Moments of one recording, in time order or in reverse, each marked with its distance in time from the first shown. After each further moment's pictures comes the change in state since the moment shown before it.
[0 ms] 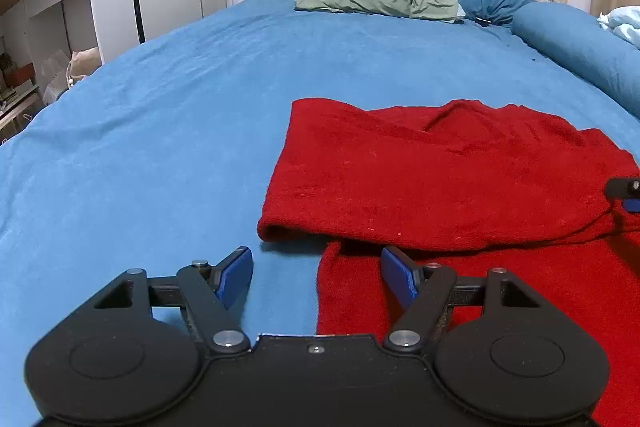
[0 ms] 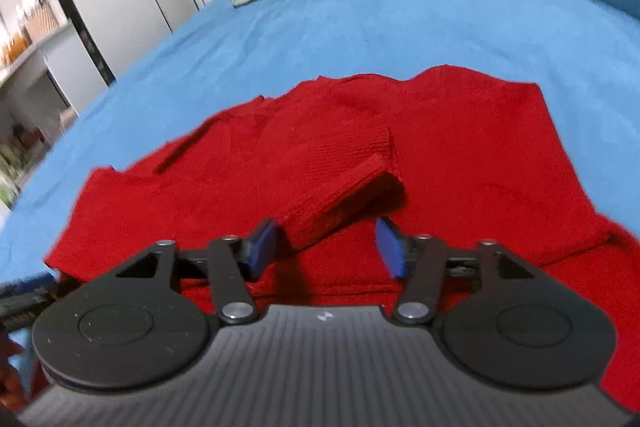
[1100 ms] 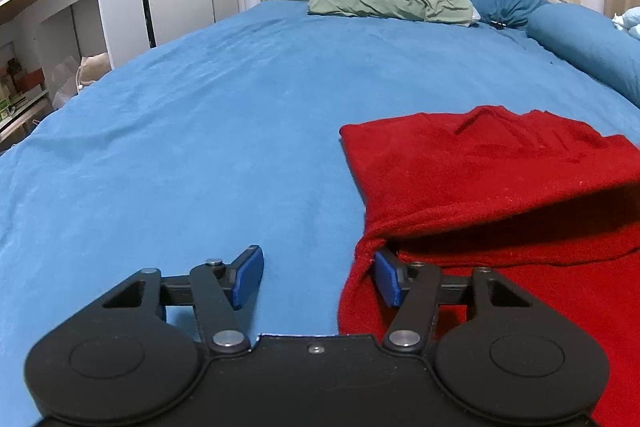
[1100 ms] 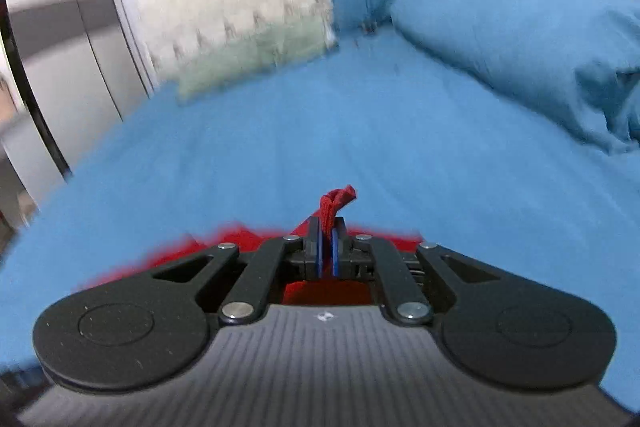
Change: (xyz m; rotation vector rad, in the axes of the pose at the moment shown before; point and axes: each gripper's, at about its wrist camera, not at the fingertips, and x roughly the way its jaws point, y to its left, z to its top) left arm 0.021 0.005 0.005 0.000 -0.014 0.045; right arm -0.059 -0.050 0.072 0.023 -0.180 -0.193
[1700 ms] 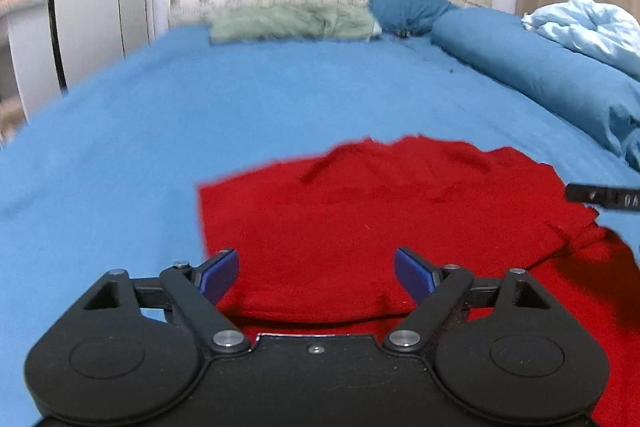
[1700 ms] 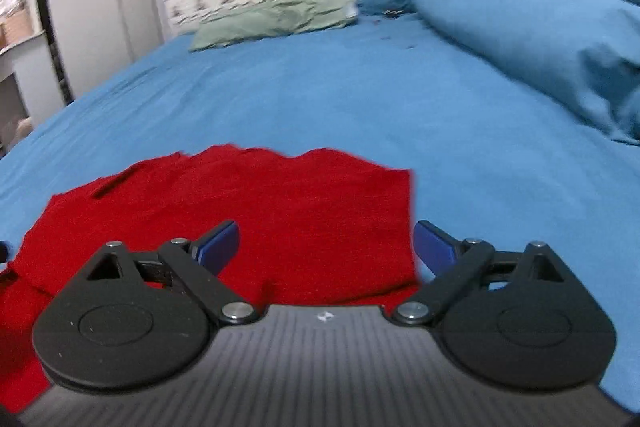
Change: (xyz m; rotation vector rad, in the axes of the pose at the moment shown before) left arm -0.021 -0.059 0.032 0.080 -0.018 -0.259; right arm -0.003 0.007 -0.060 -0.160 0.007 0.032
